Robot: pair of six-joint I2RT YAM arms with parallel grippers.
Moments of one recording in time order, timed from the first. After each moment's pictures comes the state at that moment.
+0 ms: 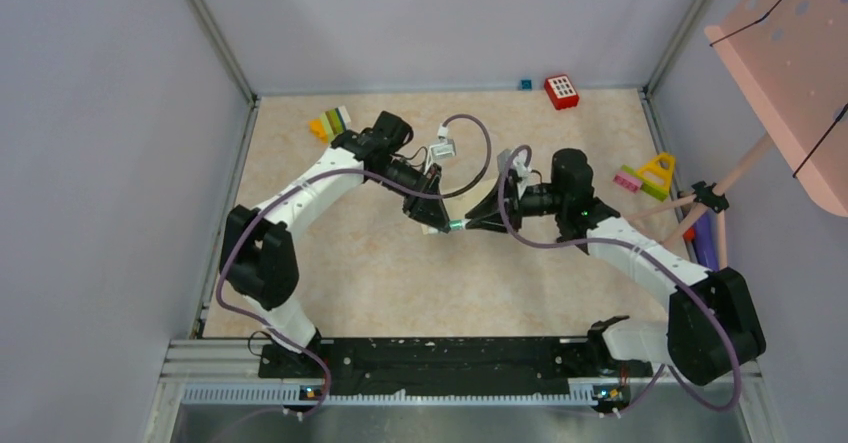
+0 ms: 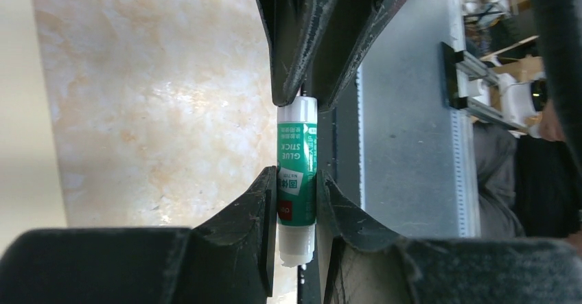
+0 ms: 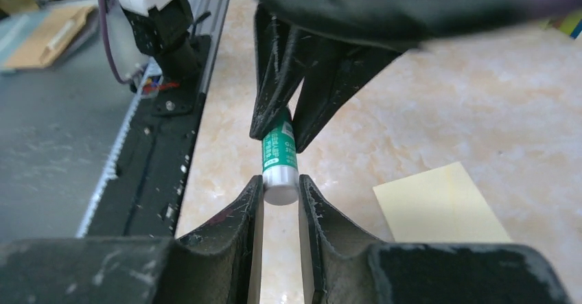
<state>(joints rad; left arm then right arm) -0.51 1.73 1.47 -0.94 1.17 0.39 0.42 1.23 0.70 0.29 -1.17 -0.16</state>
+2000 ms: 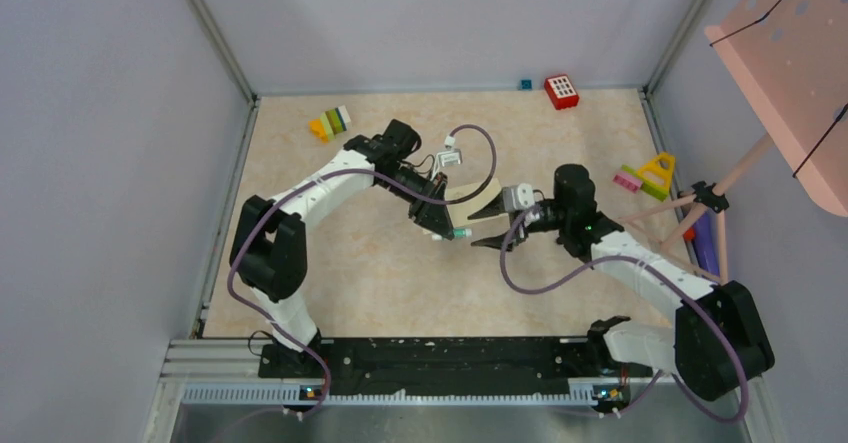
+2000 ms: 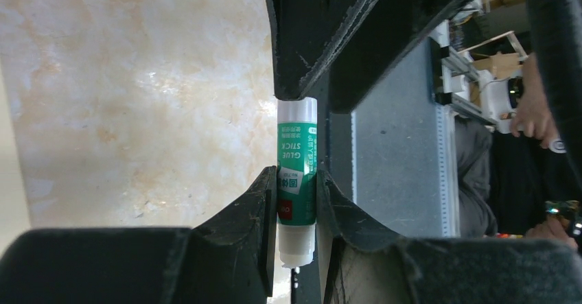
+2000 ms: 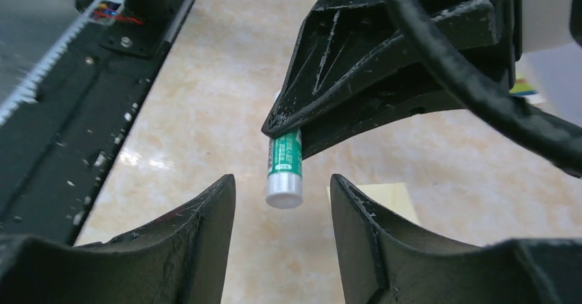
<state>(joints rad) -0.54 1.78 1.43 -0.89 1.19 0.36 0.43 1.14 0.57 0.31 -1.19 -0.61</state>
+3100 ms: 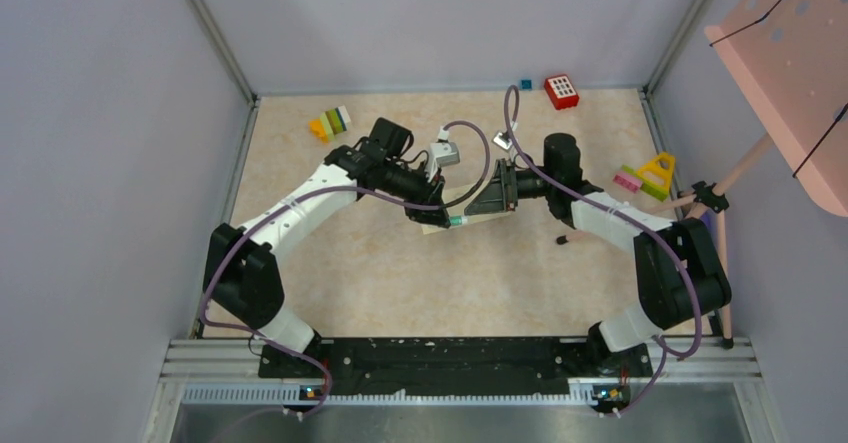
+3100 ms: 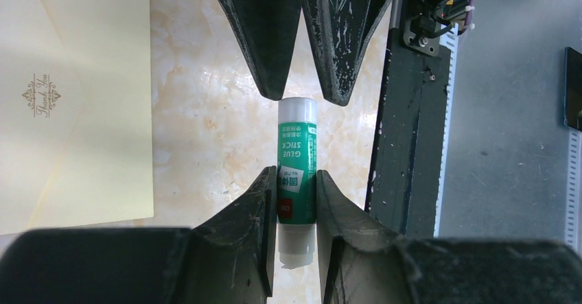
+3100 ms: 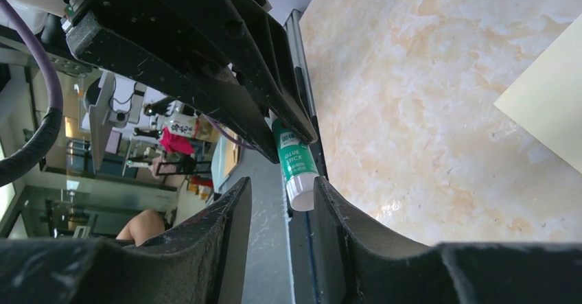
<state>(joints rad) -0.56 1.58 1.33 -0.67 0.87 0.29 0.34 1.52 0.83 0.38 -1.24 0.73</state>
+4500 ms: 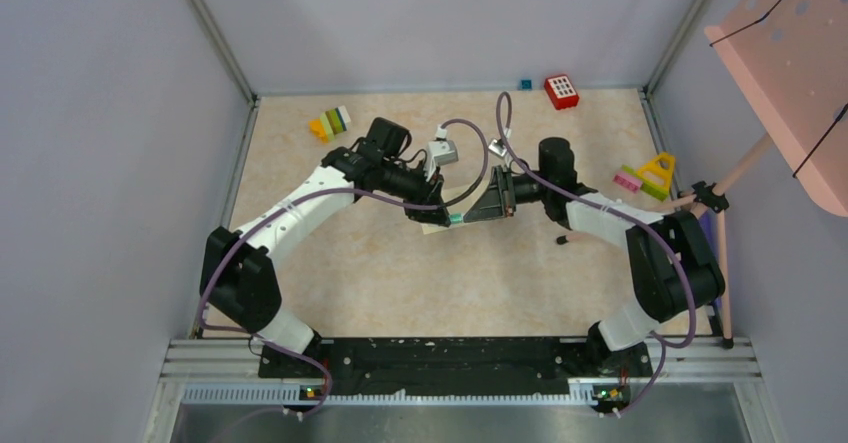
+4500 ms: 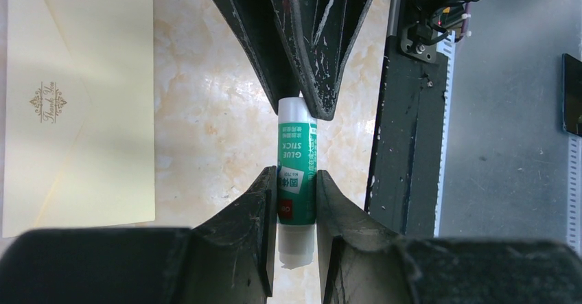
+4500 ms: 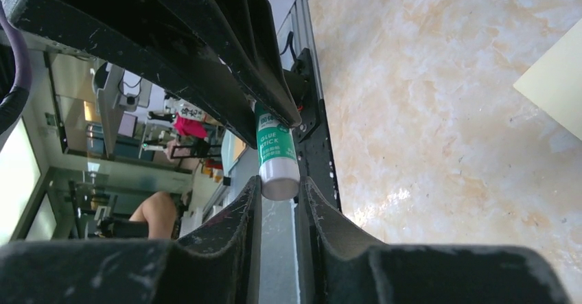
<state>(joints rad) -0.56 1.56 1.31 -0.64 0.87 0.27 0.36 1.57 0.81 0.39 -1.28 0.73</state>
